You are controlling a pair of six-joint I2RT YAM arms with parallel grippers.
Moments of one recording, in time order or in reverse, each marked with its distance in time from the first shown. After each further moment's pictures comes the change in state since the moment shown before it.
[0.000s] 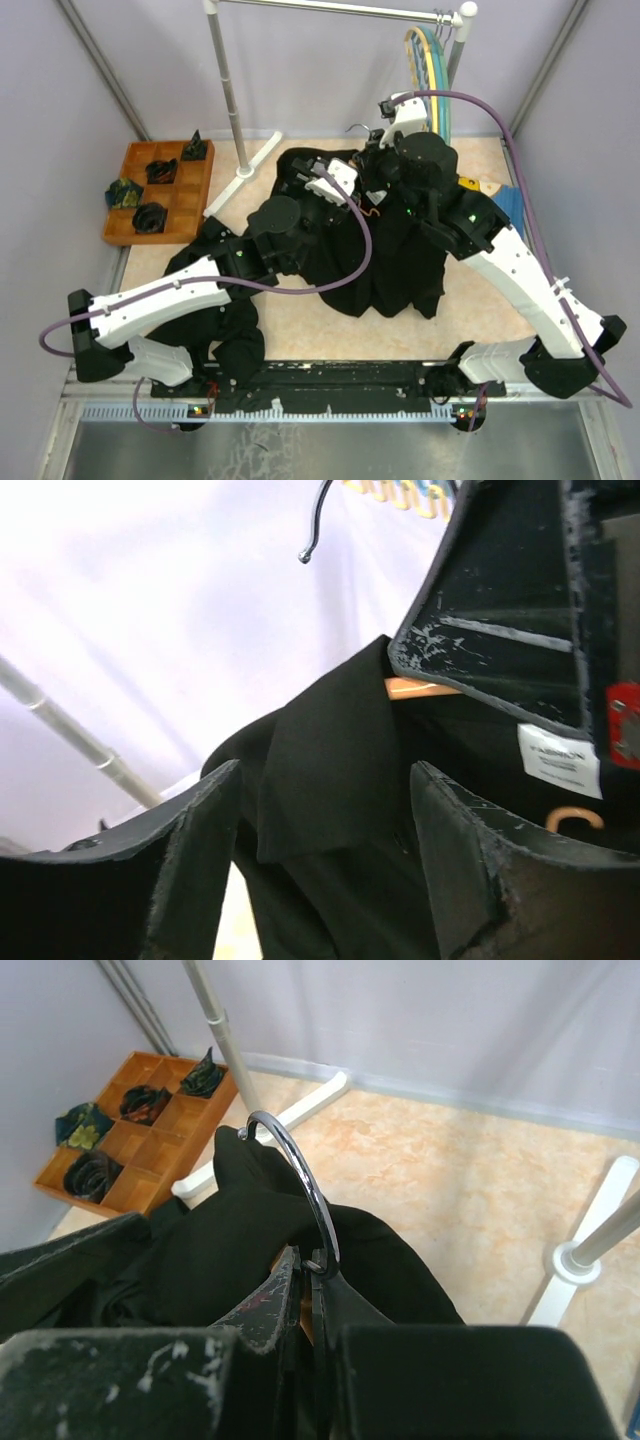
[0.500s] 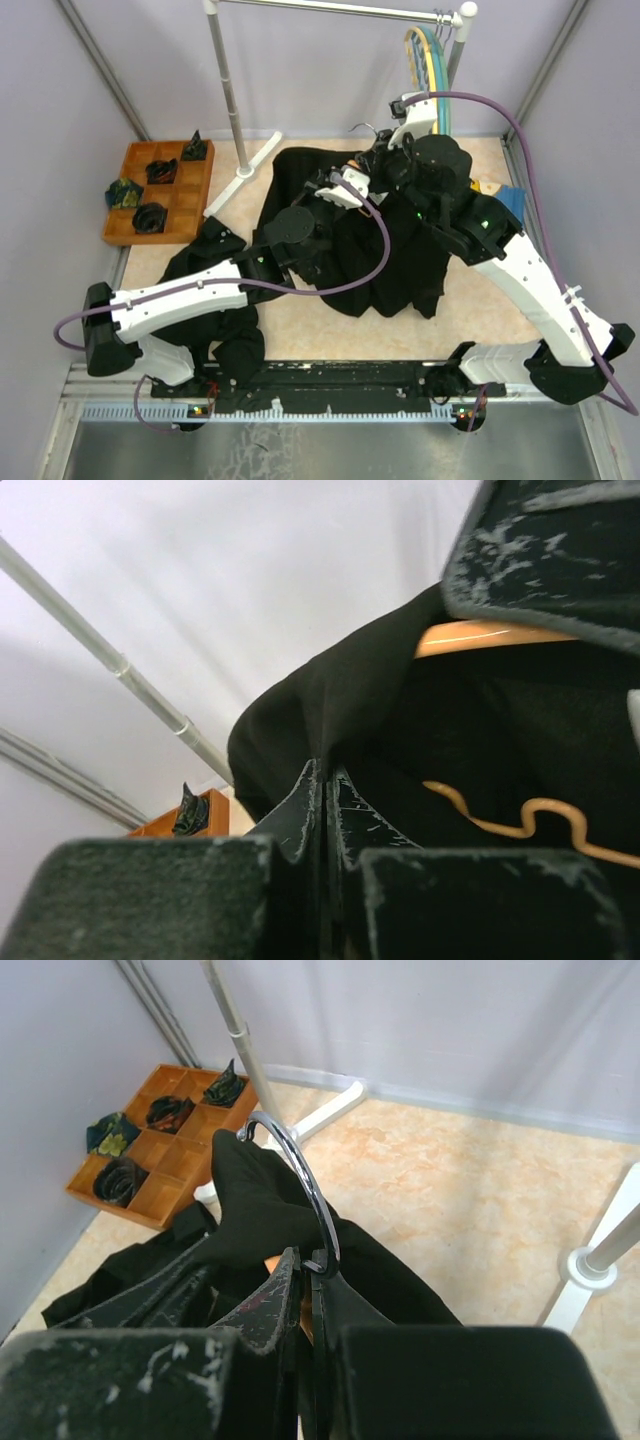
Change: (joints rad) left arm -0.031 0.089 -0.050 0.218 -0.227 0.205; right arm 0.000 -0.042 0.000 -0.005 -0.040 0.035
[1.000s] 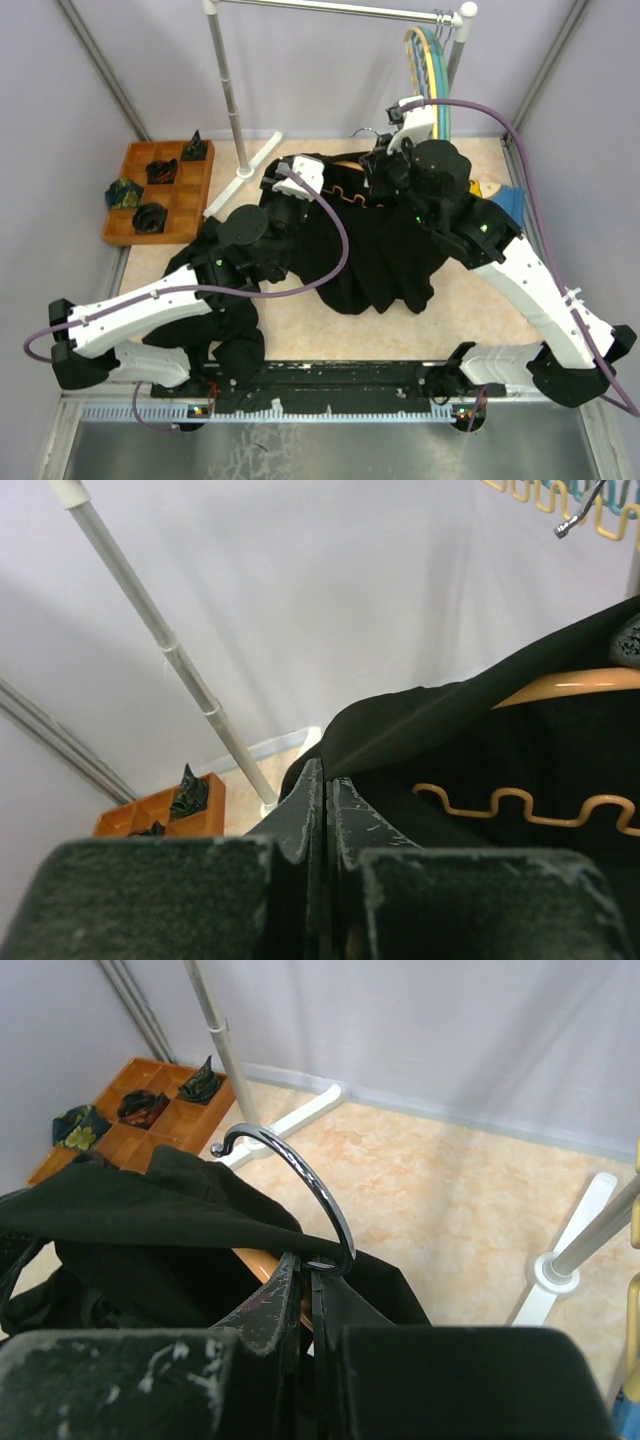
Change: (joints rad) left arm -0.001 -0.171 -0.005 -0.080 -0.045 -0.063; right arm 0.002 -0.019 -0.043 0.024 0.037 -0.076
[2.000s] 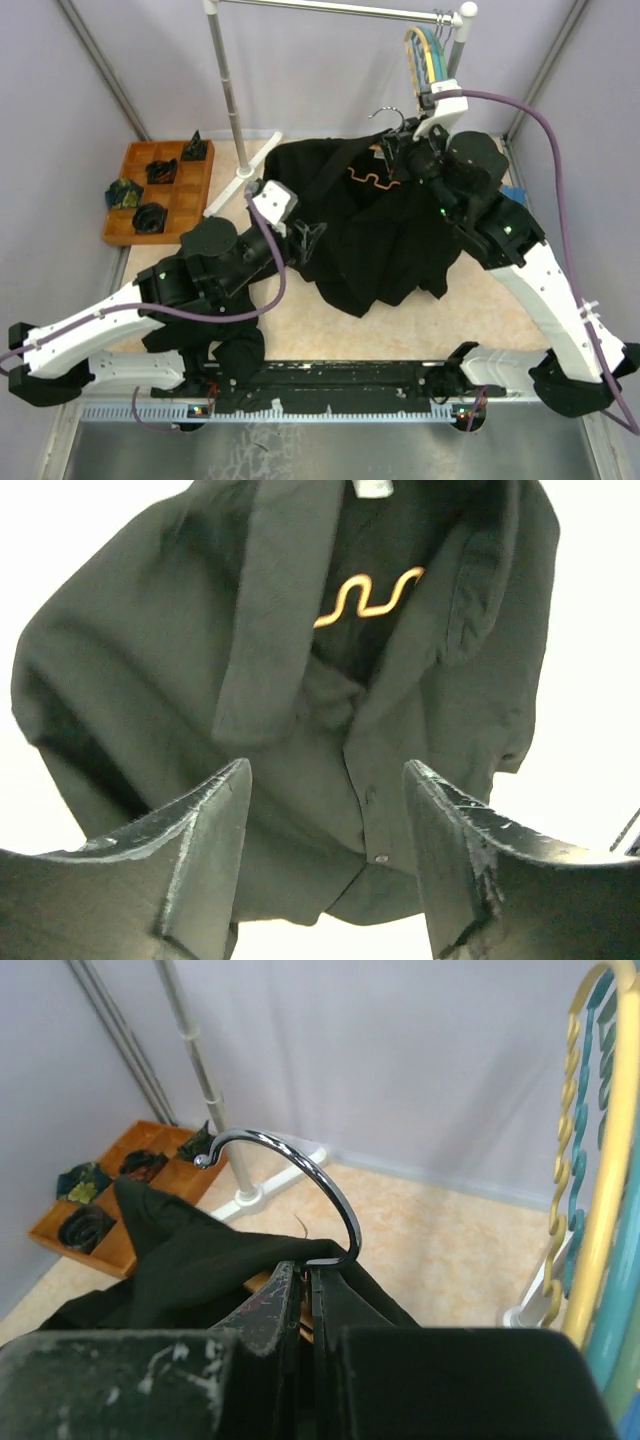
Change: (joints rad) left arm -0.003 -0.204 -0.018 -0.486 0.533 -0.518; right arm -0.093 -0.029 0.038 0.051 -0.065 -0.058
